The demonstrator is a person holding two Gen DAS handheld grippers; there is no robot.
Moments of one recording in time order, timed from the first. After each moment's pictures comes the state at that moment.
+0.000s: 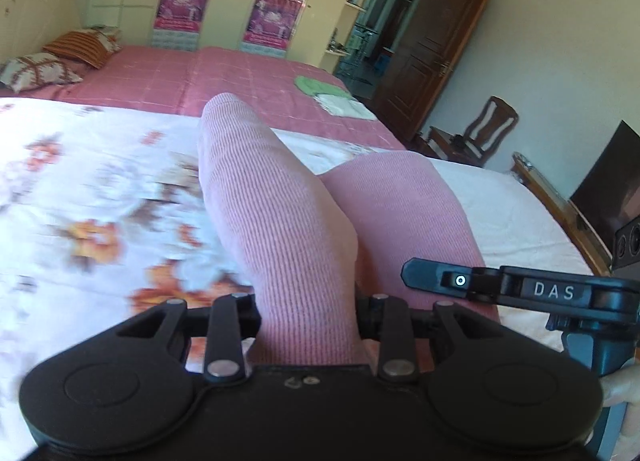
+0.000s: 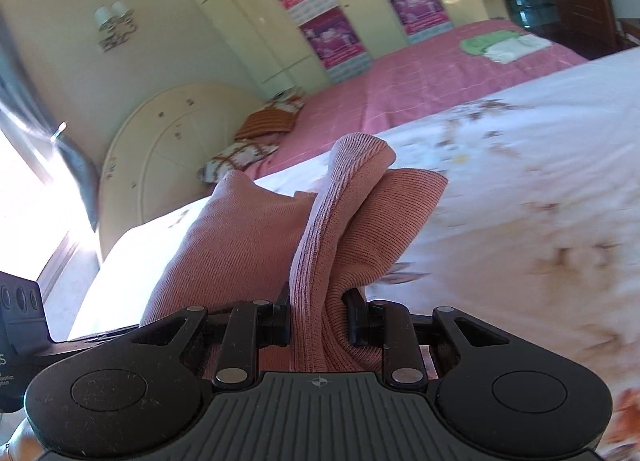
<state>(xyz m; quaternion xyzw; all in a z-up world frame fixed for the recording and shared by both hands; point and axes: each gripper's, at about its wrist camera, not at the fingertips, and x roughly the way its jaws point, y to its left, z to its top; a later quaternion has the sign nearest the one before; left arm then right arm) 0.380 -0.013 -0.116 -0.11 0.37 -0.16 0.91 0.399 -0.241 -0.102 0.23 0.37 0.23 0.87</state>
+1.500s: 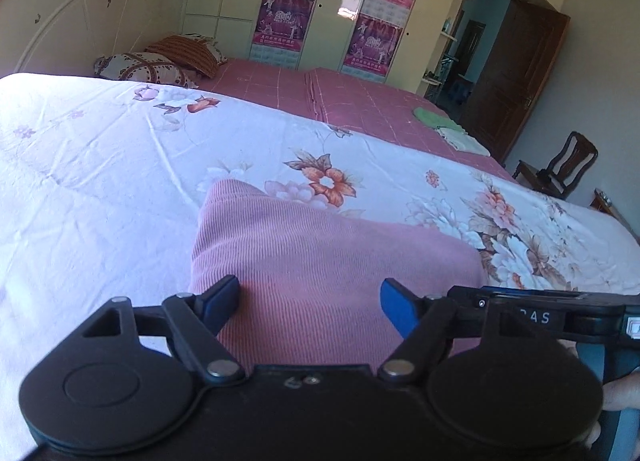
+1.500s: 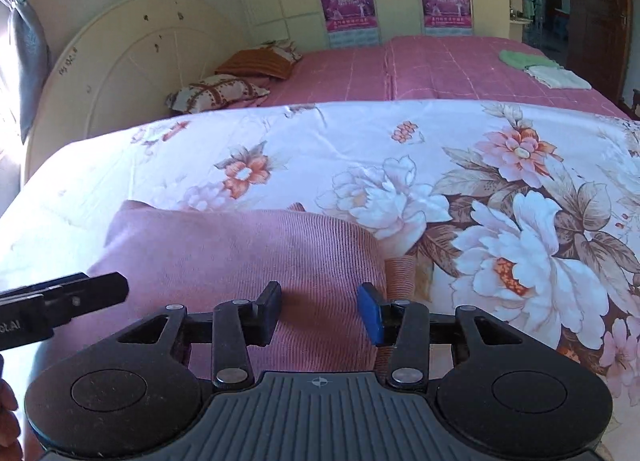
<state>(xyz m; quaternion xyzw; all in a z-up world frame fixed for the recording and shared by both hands) 0.453 0.255 -0.180 -0.10 0.36 -0.06 0.93 0.510 0.058 -0.190 0.07 0.41 0.14 0.90</state>
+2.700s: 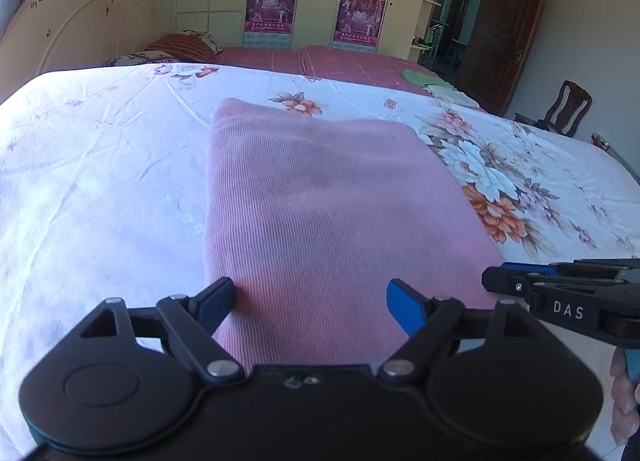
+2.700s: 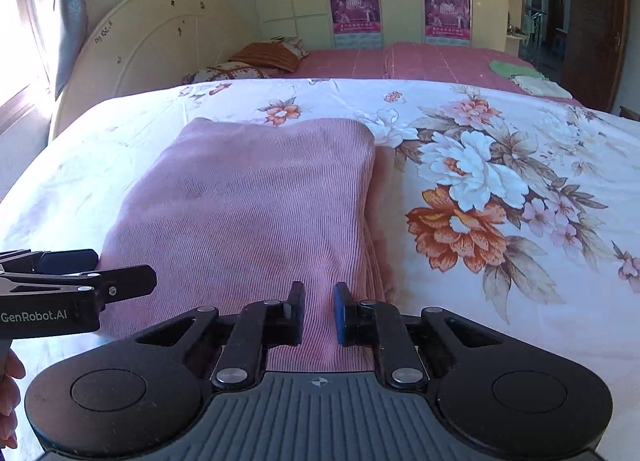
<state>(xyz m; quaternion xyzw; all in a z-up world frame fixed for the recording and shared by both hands) 0.306 0.226 -0.167 -0.04 0.39 -0.06 0.92 0.329 0.053 -0.164 0.03 0.40 0.14 0.91</state>
